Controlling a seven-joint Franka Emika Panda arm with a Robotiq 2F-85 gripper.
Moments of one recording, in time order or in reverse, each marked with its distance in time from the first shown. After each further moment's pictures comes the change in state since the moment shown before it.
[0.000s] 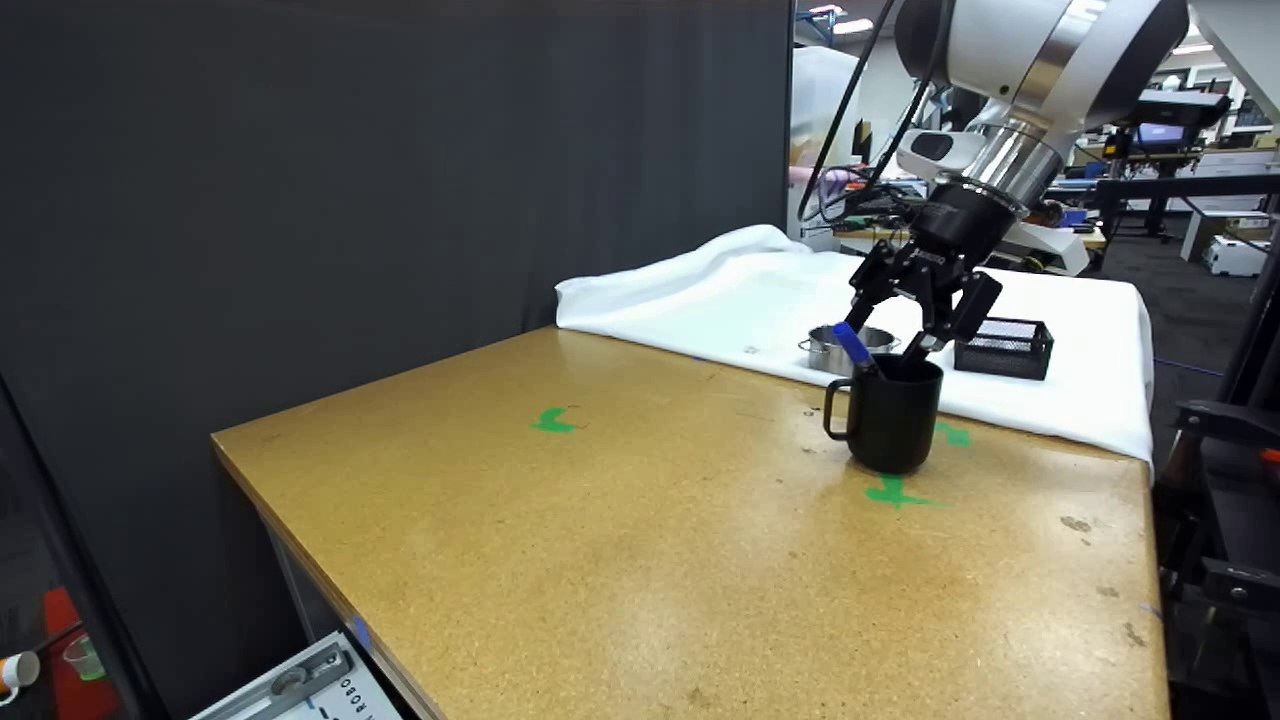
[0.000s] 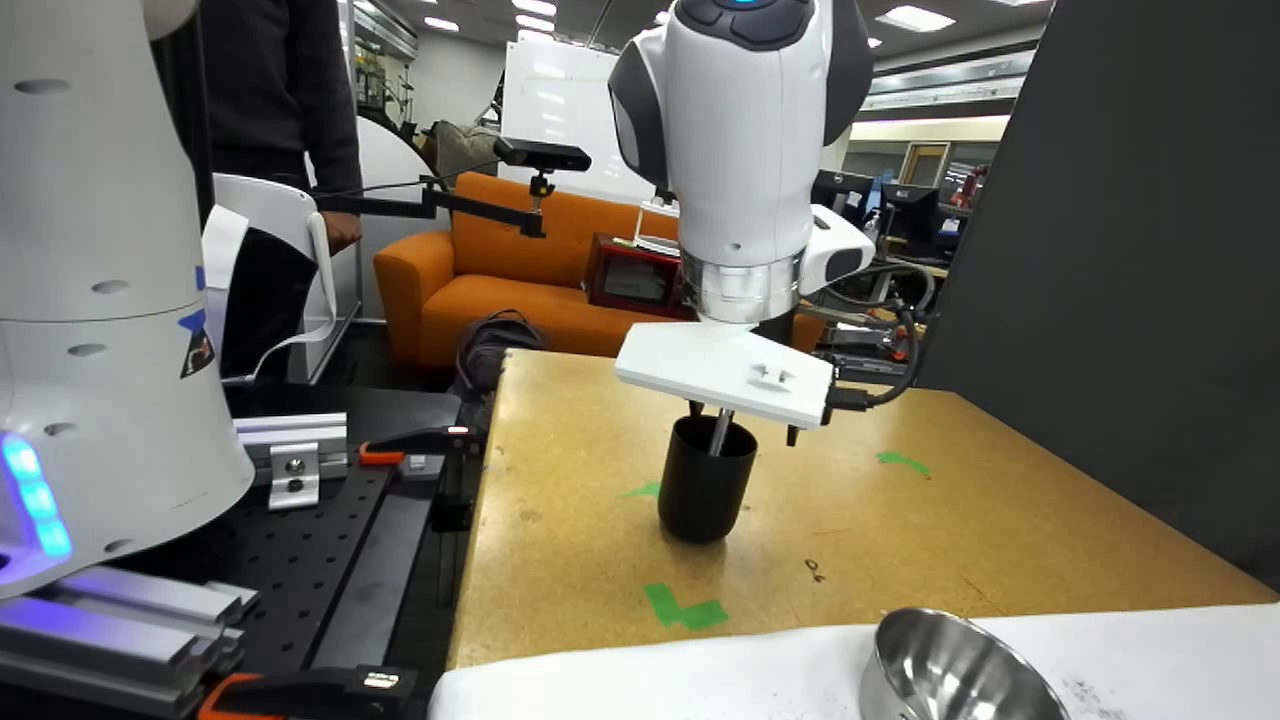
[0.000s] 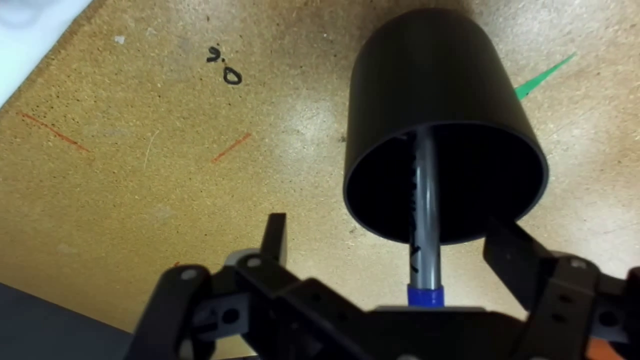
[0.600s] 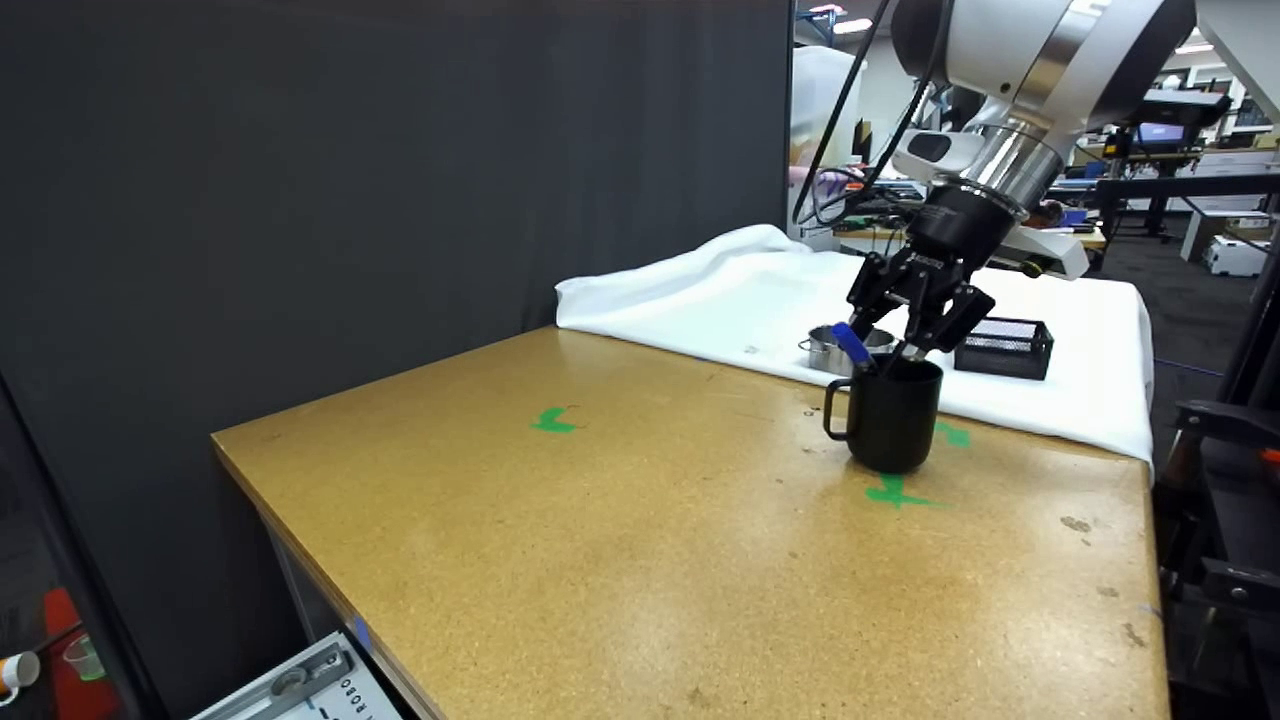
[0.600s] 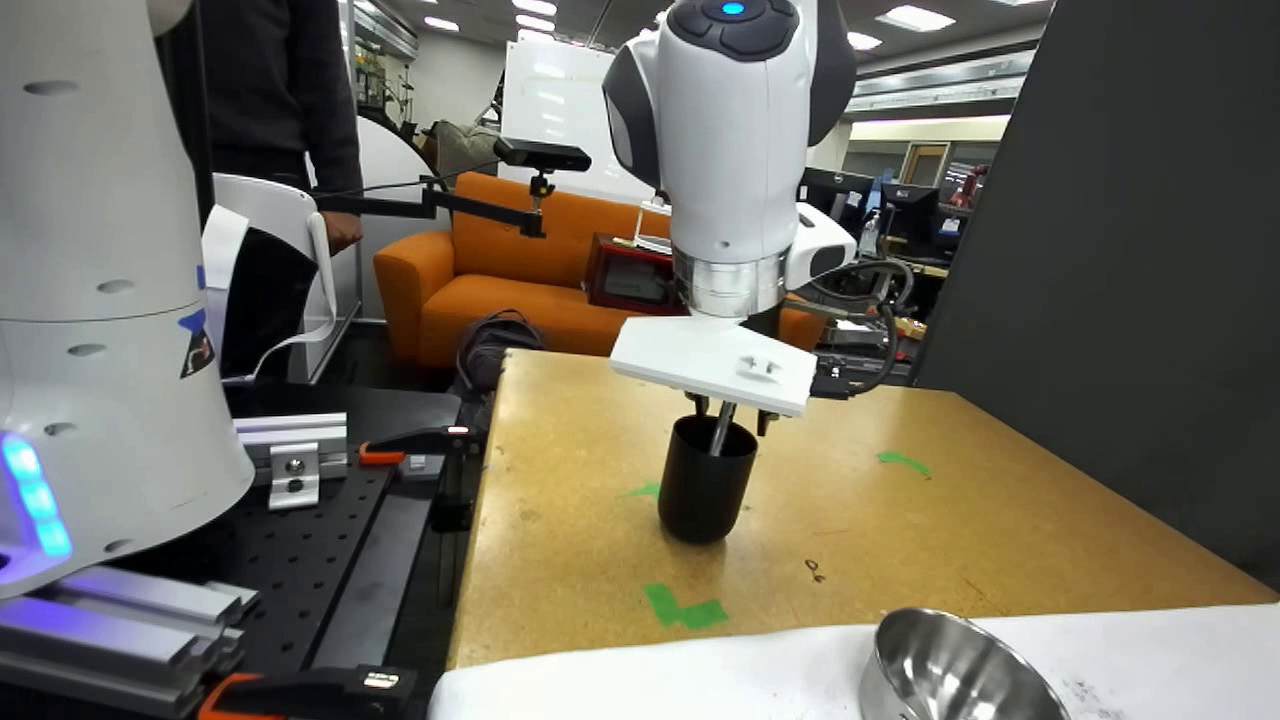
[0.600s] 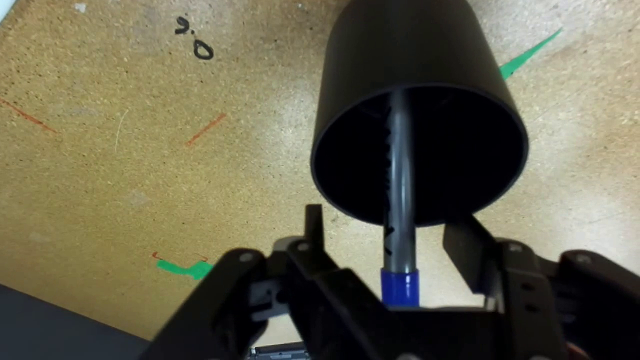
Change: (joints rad) arm 0.035 0.001 0.011 0.000 0.029 0.001 -0.005
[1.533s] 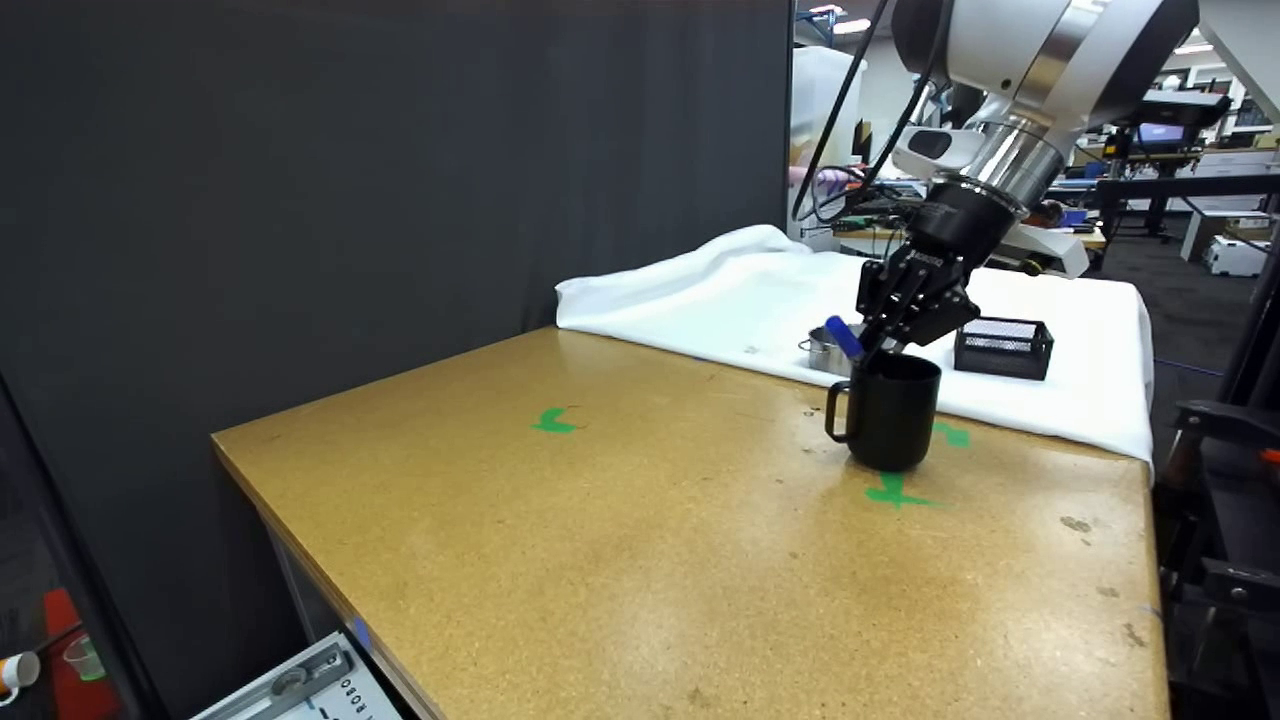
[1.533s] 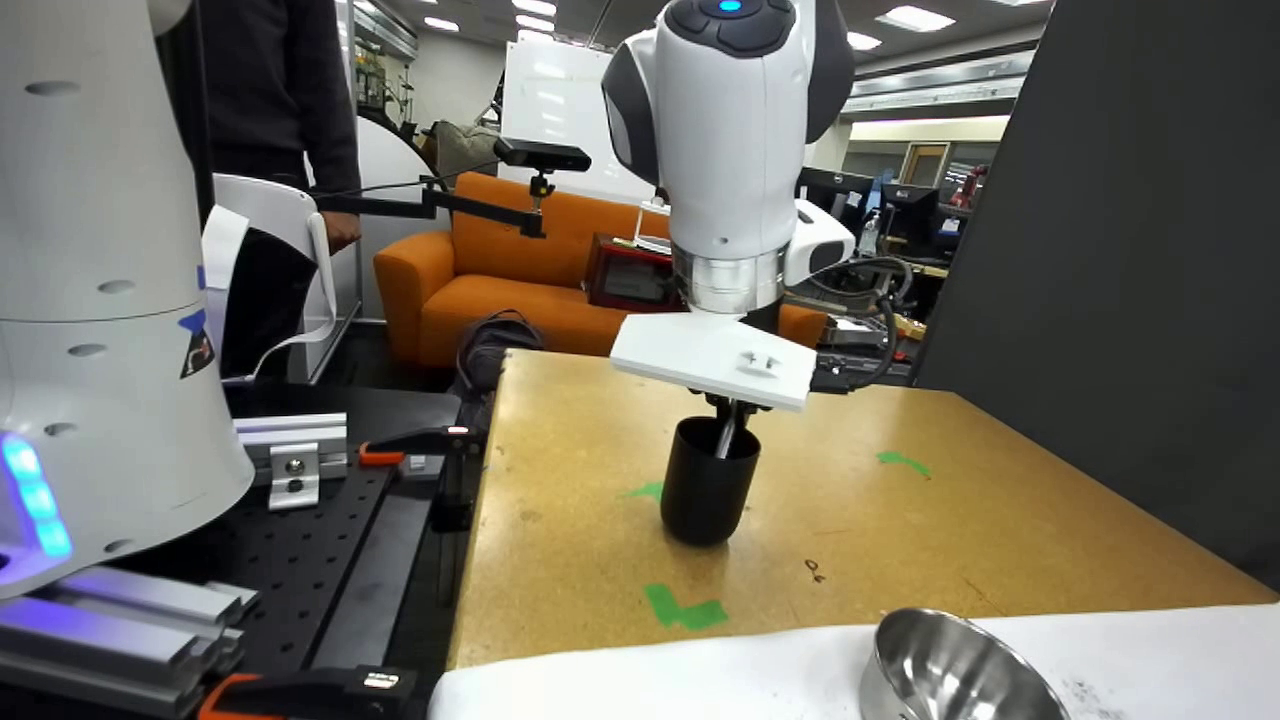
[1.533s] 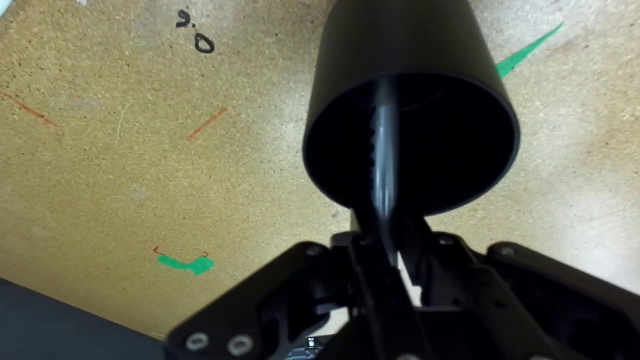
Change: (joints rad) arm 0.005 -0.008 0.001 -0.002 0.007 0.005 -0.005
